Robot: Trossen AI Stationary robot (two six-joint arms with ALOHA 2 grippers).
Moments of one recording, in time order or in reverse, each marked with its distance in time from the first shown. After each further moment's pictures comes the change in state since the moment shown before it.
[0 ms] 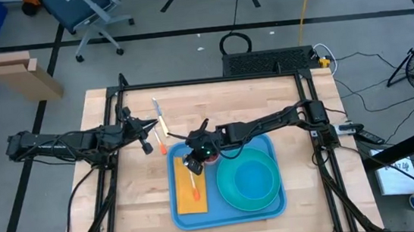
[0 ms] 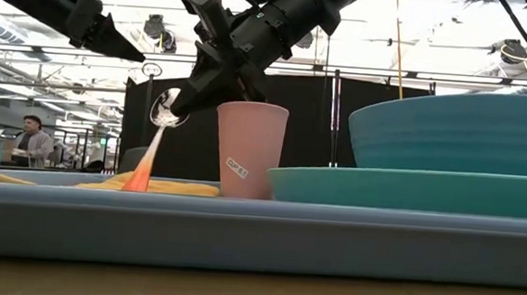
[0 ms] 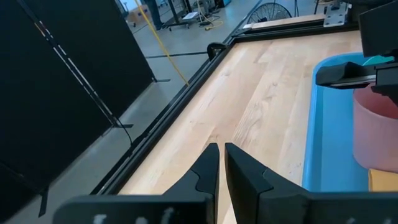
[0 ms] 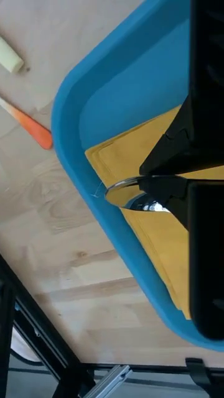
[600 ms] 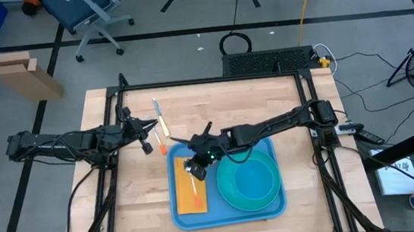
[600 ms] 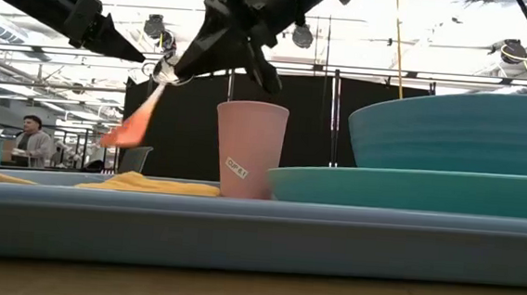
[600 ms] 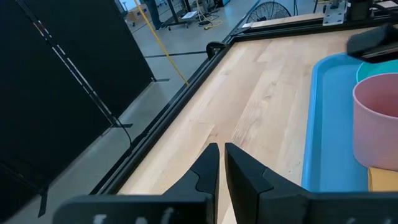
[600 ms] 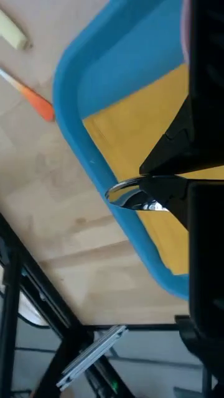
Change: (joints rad) left arm 0.000 0.000 0.000 -0.003 0.003 0.000; right arm 0.046 -0.075 -0.003 -0.030 0.024 0.046
